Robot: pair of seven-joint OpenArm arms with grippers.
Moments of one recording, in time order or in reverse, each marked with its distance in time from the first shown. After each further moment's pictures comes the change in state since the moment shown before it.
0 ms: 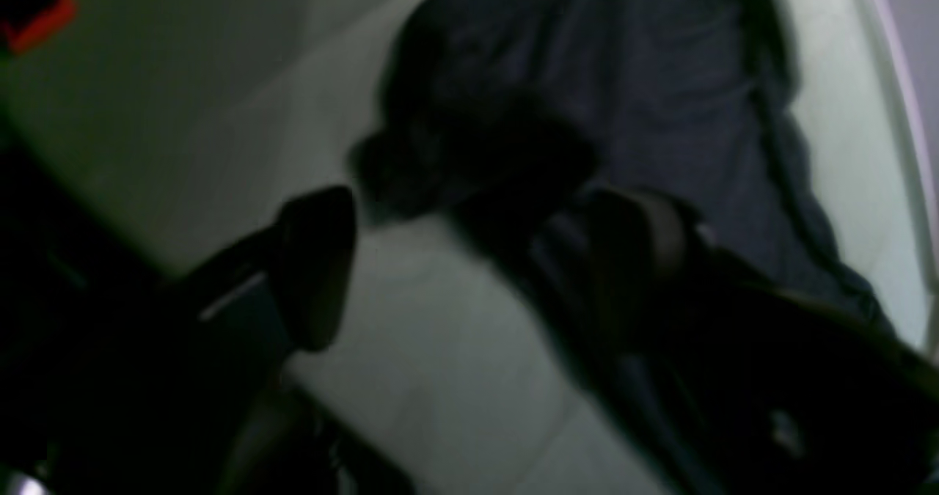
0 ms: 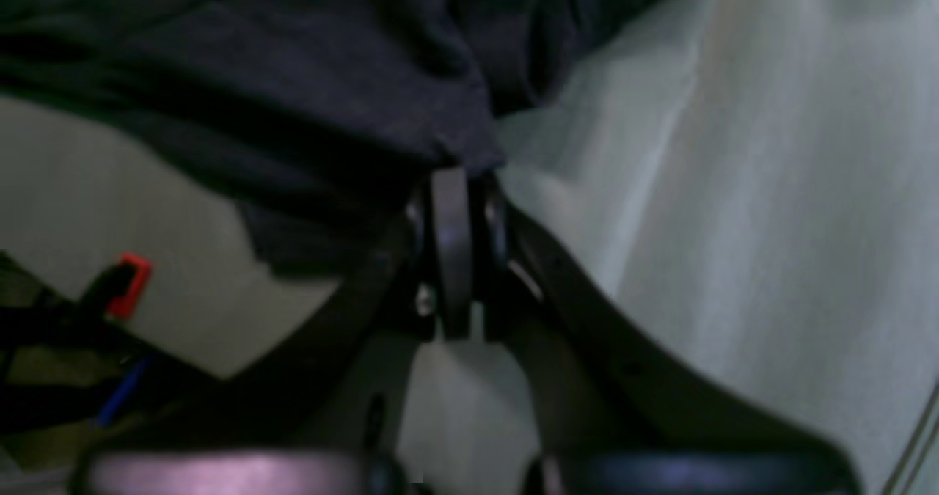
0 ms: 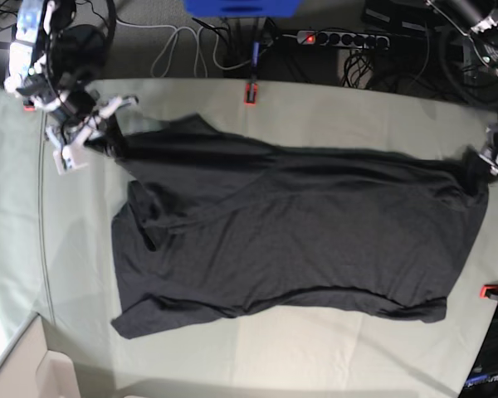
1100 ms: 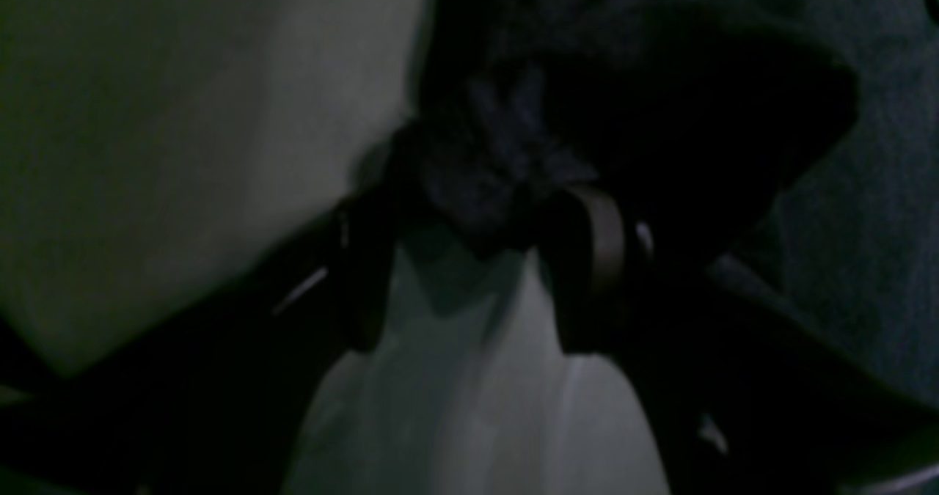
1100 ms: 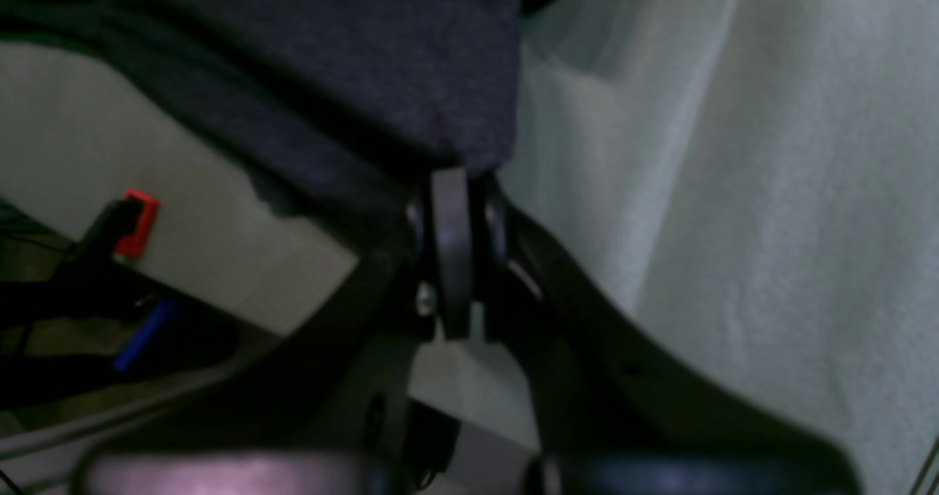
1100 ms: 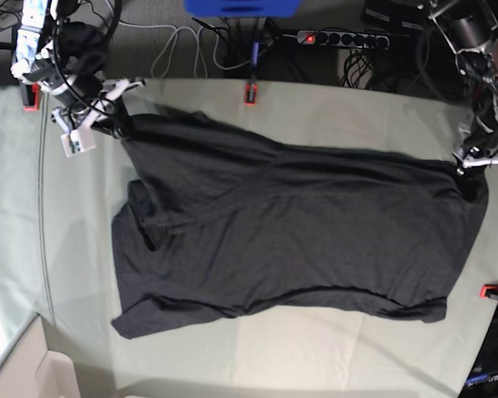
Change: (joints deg) left arm -3.8 -4.4 13.9 -21.9 9.0 -0.3 -23.7; right arm -2.1 -1.4 0.0 0.0 -0.3 0.2 -0.4
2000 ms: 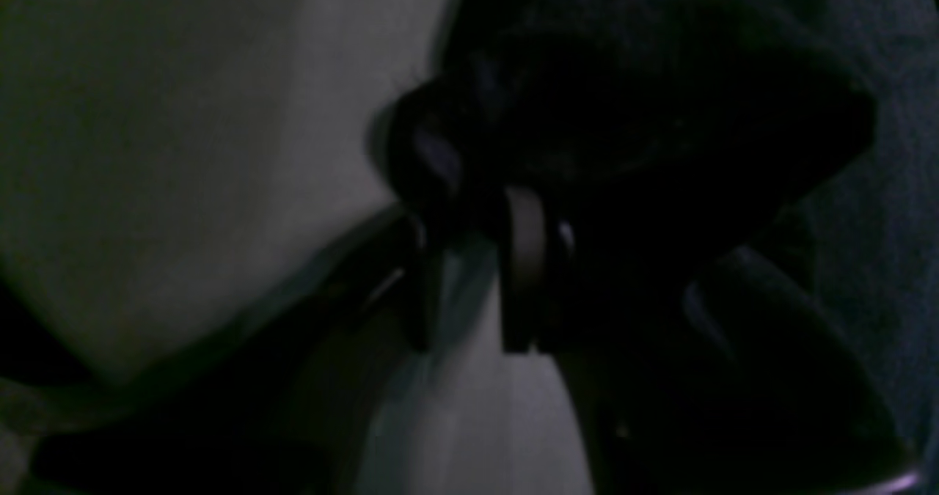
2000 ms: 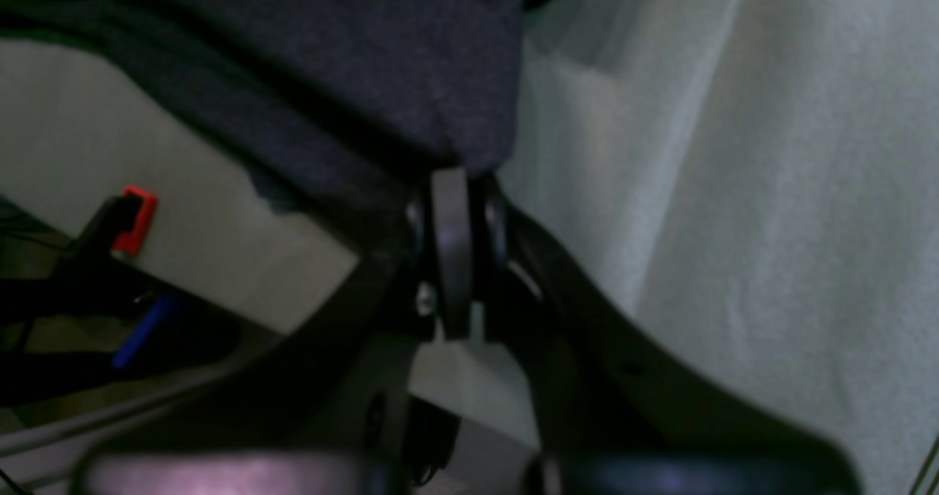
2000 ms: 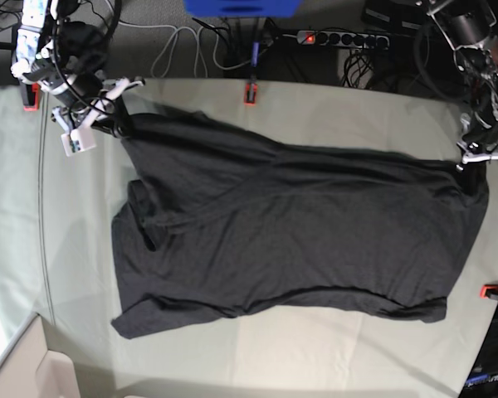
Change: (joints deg) left arm 0.3 0.3 -0.1 -0.3 0.3 0.0 -1.2; right arm 0.0 0.0 0.0 -0.1 0.0 0.0 -0.2
